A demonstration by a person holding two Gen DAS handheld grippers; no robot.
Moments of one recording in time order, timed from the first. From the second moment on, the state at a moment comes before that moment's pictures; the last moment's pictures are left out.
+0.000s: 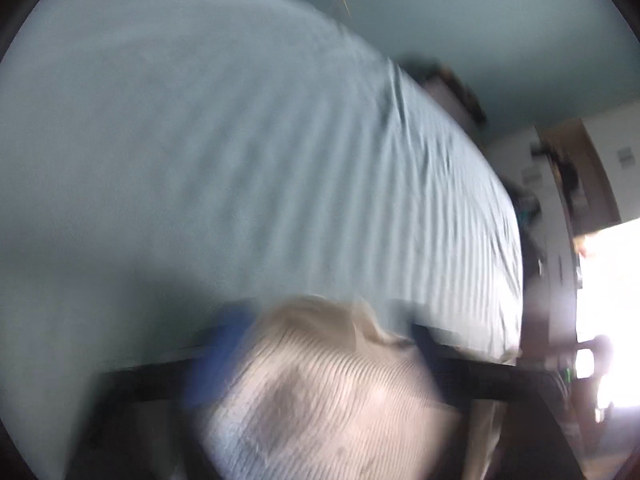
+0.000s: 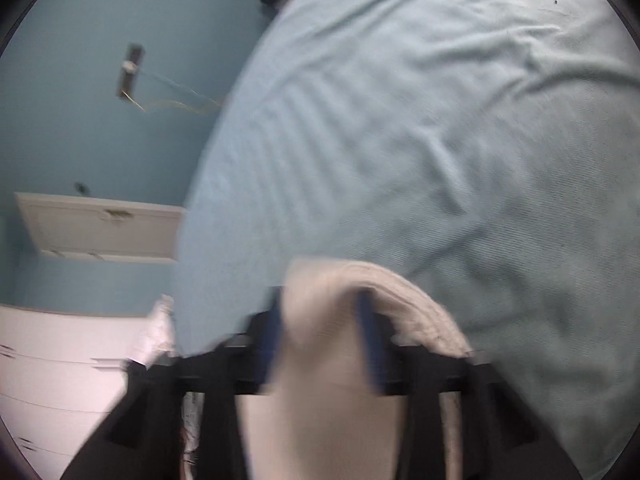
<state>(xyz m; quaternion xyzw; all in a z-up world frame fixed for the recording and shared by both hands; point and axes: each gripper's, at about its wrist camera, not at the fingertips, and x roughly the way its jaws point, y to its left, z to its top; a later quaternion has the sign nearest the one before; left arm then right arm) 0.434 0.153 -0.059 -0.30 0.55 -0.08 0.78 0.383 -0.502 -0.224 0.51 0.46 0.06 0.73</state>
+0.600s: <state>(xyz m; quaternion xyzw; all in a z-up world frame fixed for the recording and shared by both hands) 0.325 0.077 -0.108 -0.09 0.56 -0.11 0.82 0.353 -0.477 -0.253 0.25 0.58 -0.07 0.77</state>
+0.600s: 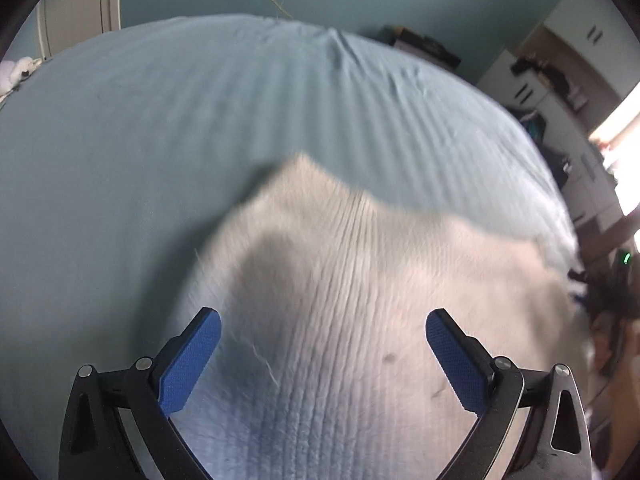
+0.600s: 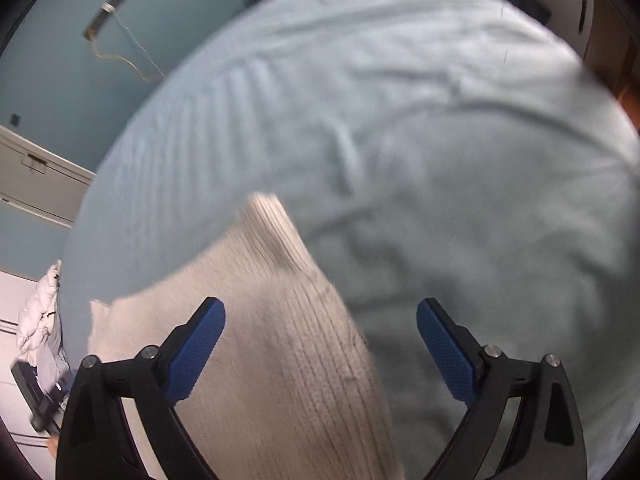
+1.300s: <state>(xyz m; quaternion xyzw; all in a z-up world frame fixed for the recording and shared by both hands) 0.284 0.081 -0.120 0.02 0.53 -0.06 0.85 0.280 -0.472 -0.234 0.11 0.49 -0.25 0.83</state>
